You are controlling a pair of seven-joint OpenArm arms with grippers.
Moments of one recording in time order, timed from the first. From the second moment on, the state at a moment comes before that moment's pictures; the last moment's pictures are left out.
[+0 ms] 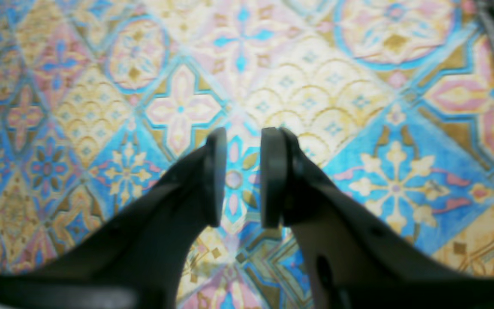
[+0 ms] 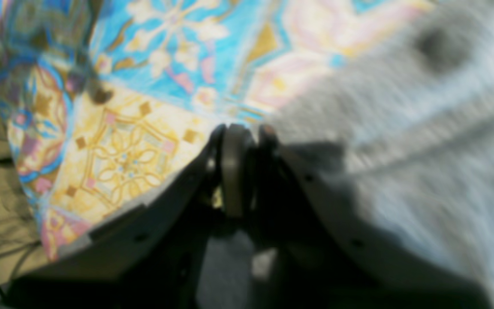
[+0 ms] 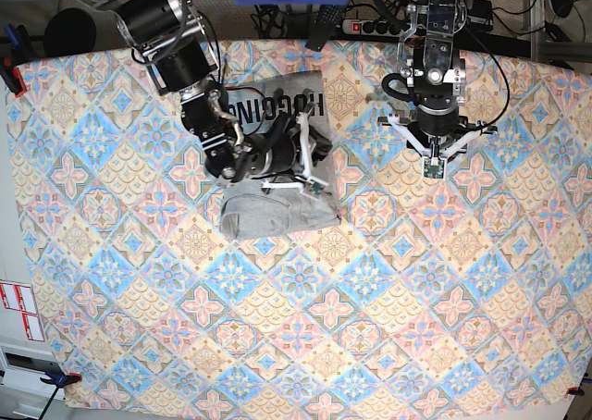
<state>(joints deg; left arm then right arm) 21.0 -4.0 1.4 104.7 15.4 6.7 39.1 10.2 1.5 -21.7 59.4 4.5 43.6 -36.2</state>
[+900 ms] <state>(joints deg) 21.0 -3.0 1.6 104.7 15.3 6.5 39.1 17.1 22.4 -10.7 54.0 2.4 42.1 -34.4</state>
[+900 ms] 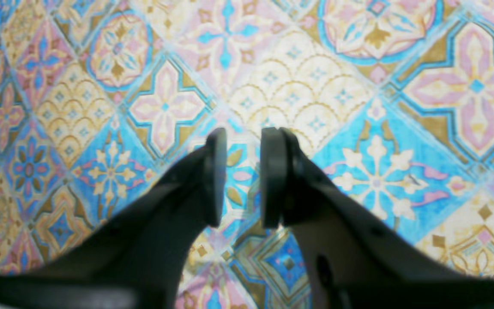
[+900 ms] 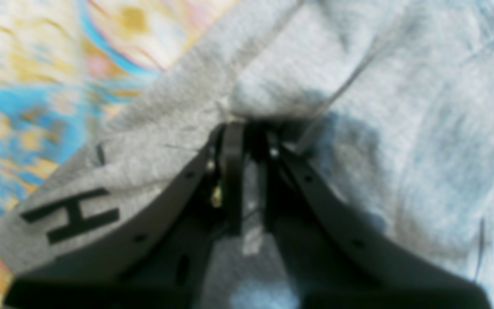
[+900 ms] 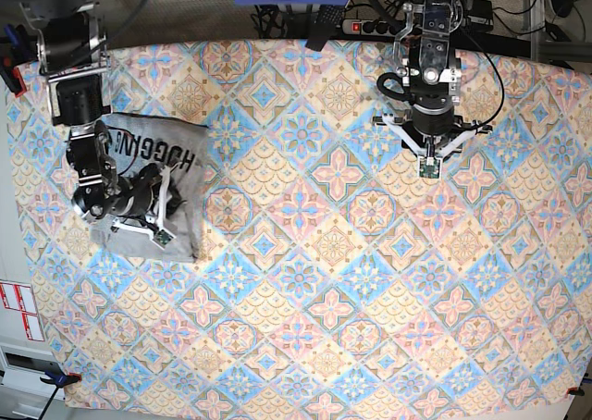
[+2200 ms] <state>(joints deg) 50.4 -8.0 9.5 115.7 9.9 6.5 38.5 -38.2 9.5 38.0 104.5 0.5 41.3 -50.8</state>
